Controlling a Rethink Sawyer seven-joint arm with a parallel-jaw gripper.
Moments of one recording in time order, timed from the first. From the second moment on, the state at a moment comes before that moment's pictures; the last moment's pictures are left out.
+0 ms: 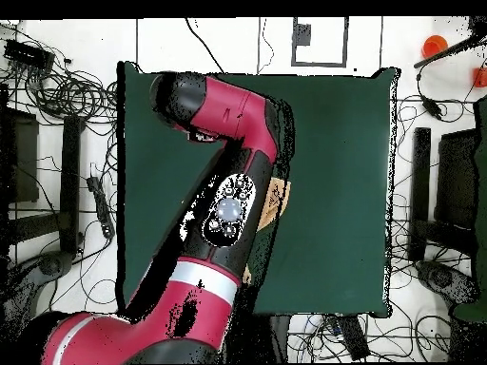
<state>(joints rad) 0.21 -0.14 -0.60 0.90 0.61 1.02 3.07</state>
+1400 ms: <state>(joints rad) 0.24 -0.22 -0.60 1.06 0.62 0.92 3.08</state>
